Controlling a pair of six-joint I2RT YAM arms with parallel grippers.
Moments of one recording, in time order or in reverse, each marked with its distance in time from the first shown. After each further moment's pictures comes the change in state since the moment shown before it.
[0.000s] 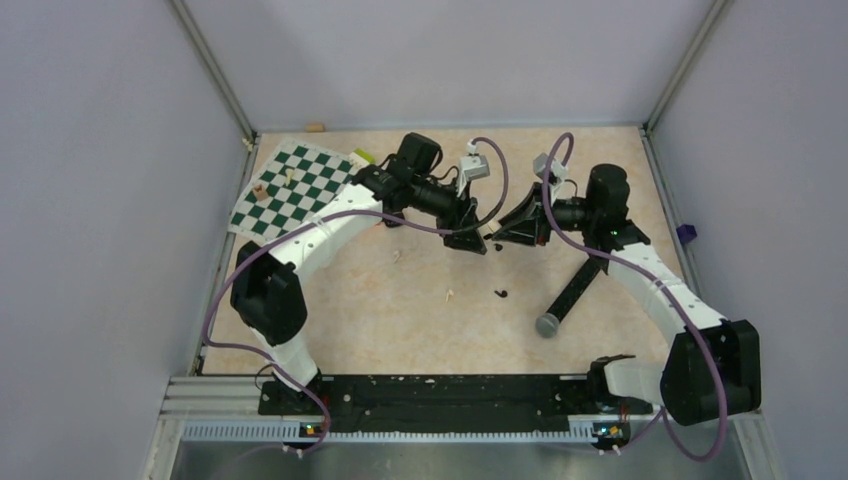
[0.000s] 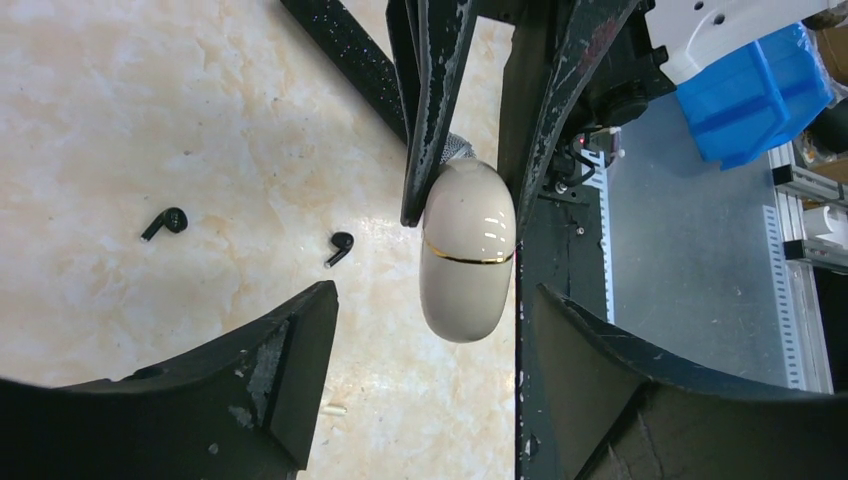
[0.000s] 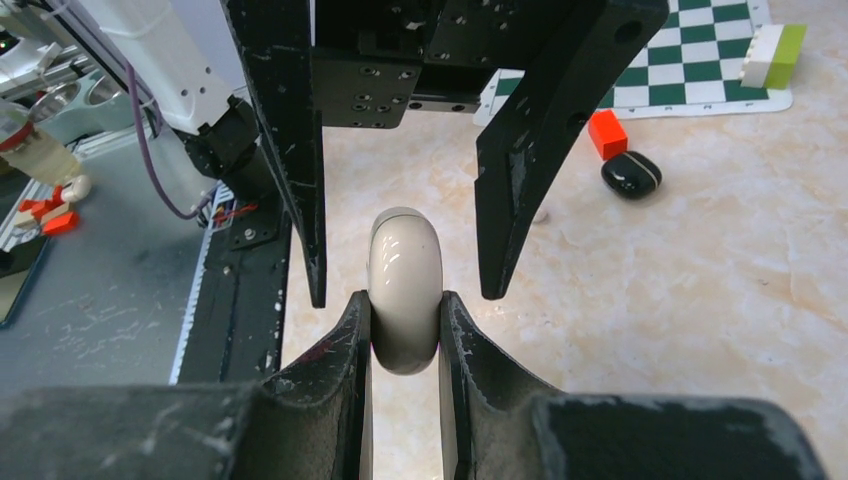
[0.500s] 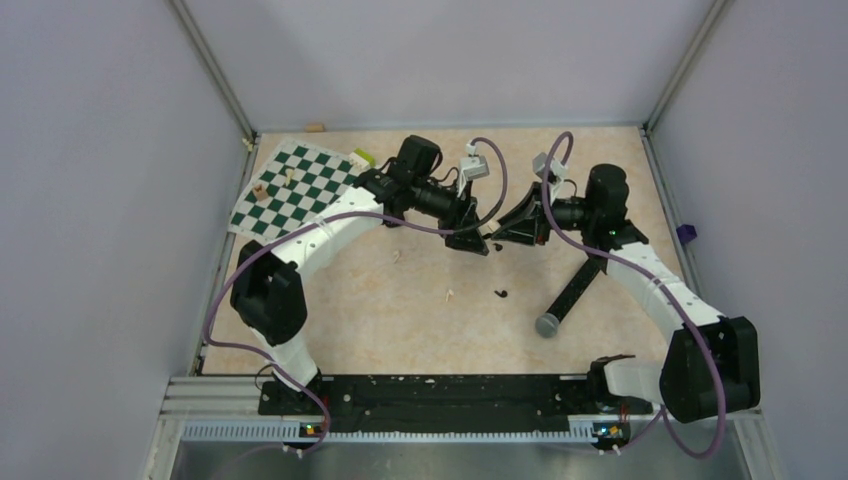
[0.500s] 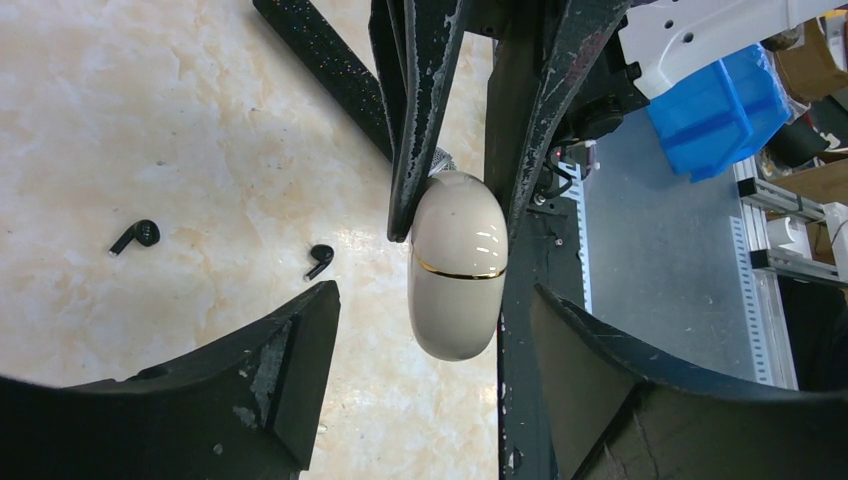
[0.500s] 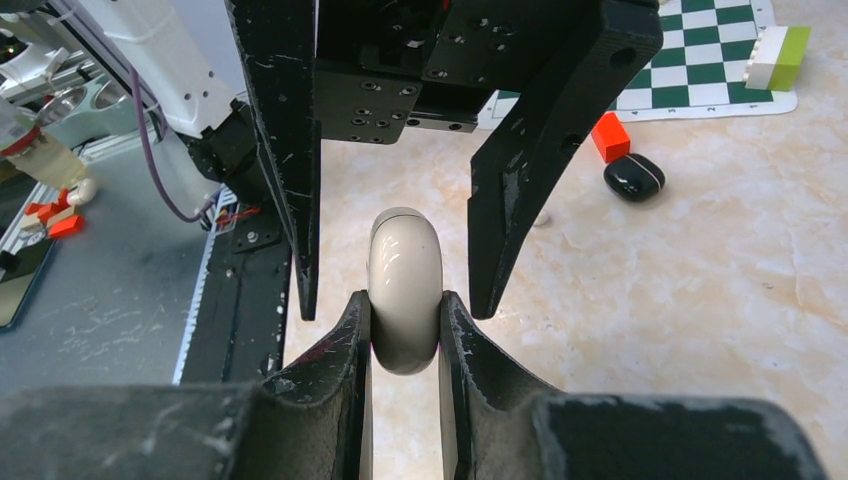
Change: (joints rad) left arm 0.000 0.000 -0.041 0.092 0.044 -0.079; right arm 0.003 0.011 -0.011 0.059 -0.009 0.047
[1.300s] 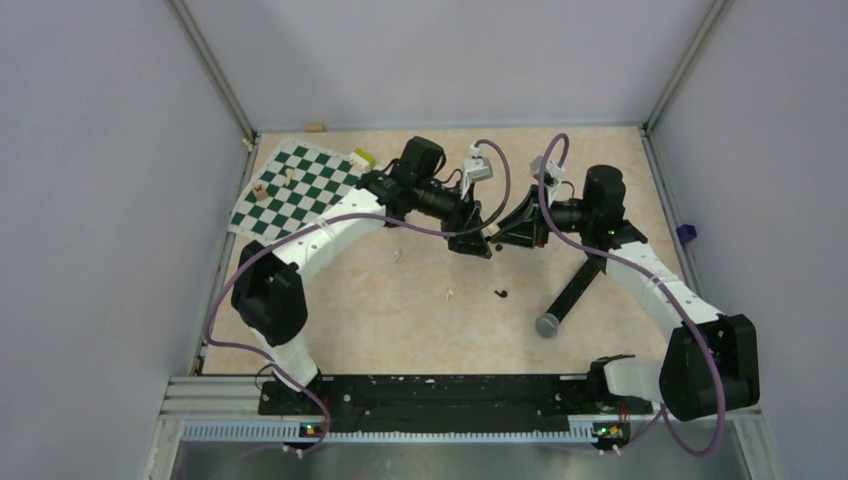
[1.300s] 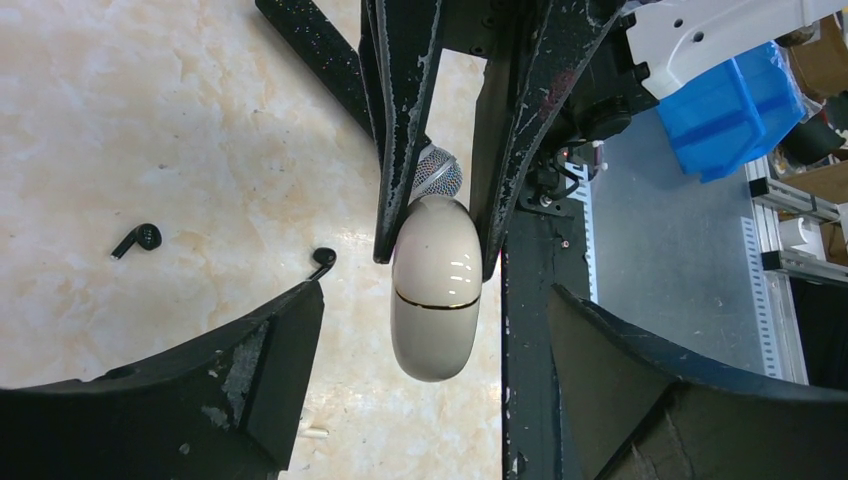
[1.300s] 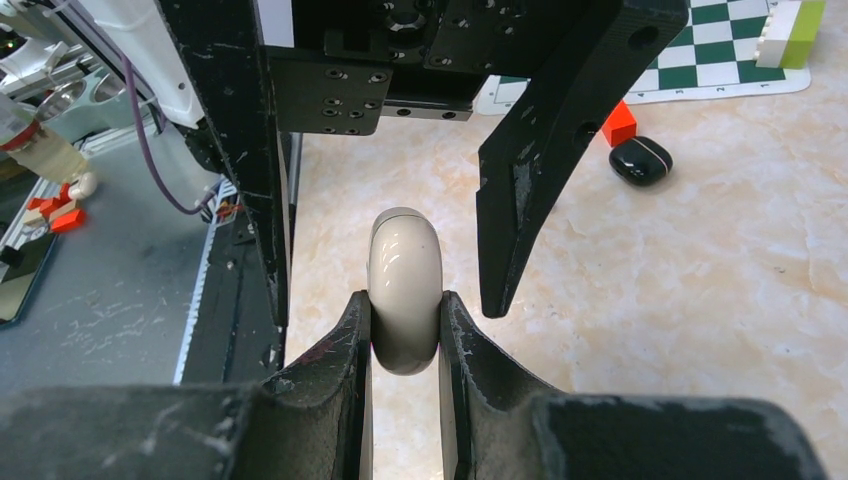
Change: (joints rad) left arm -0.016 0.000 0.000 0.009 -0.019 -0.009; right arm 0.009 0.010 0.000 -0.061 0.006 -0.052
